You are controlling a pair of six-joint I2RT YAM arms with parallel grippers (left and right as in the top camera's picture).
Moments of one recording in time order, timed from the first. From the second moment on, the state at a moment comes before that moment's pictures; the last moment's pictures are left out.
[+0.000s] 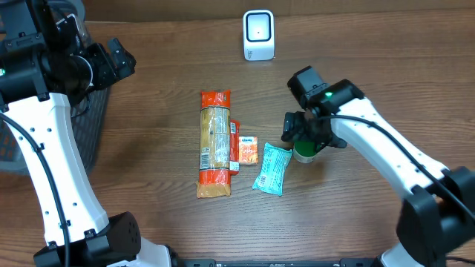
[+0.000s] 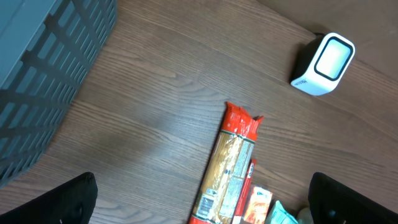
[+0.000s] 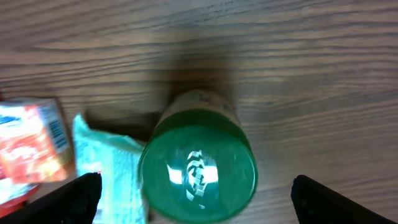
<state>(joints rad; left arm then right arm) 0.28 1.70 2.15 -1.46 0.20 -0.23 0.50 1.79 1.42 -1.10 0.05 0.61</state>
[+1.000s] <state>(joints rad) 0.28 1.70 2.15 -1.46 0.20 -0.23 0.50 1.85 1.31 -0.97 0.06 0.48</state>
